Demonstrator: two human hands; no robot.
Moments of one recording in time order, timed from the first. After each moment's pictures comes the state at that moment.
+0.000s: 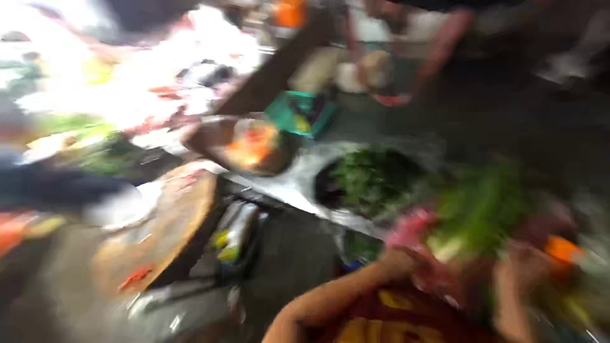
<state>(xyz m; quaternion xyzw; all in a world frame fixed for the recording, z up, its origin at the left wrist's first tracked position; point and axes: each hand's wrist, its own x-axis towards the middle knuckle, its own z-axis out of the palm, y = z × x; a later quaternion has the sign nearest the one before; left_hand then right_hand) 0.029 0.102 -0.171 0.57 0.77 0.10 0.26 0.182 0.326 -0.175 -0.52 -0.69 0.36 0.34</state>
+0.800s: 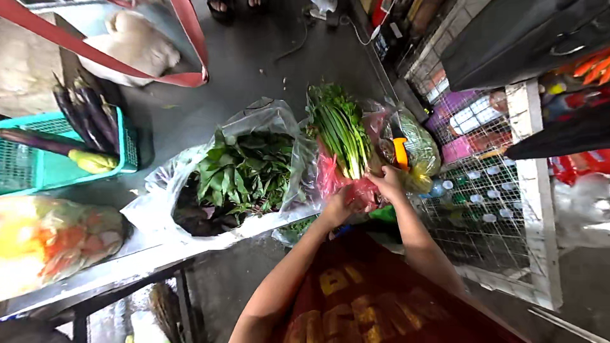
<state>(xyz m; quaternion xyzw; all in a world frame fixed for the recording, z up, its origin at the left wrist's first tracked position) 0.006 0.205 -0.175 0.53 0.66 0.28 0.46 0.164 0.336 -0.148 -0.63 -0.66 0.40 0.09</state>
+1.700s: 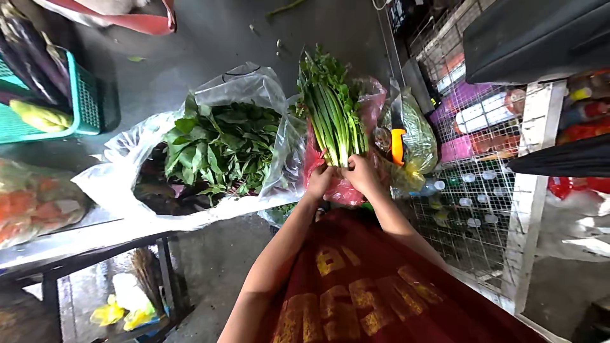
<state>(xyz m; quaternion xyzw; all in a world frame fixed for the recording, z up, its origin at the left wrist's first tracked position) 0.019 0.242 -0.154 0.18 0.67 0.45 0.57 0.134 0.324 -0.118 -0.53 -0.76 0.38 -0.02</state>
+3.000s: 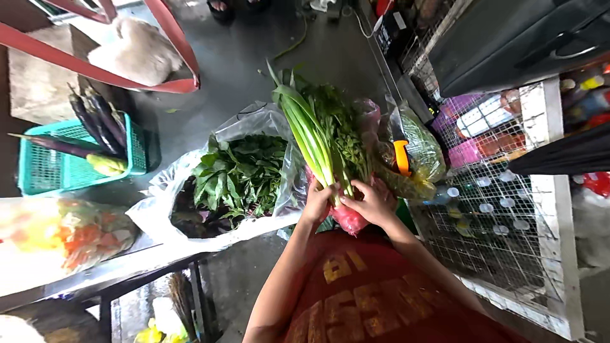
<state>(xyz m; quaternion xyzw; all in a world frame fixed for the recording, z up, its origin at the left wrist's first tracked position) 0.006 0.232 -0.140 0.18 0.48 0.66 0.55 0.159 0.309 -0.126 -0.40 -0.72 0.56 0.13</state>
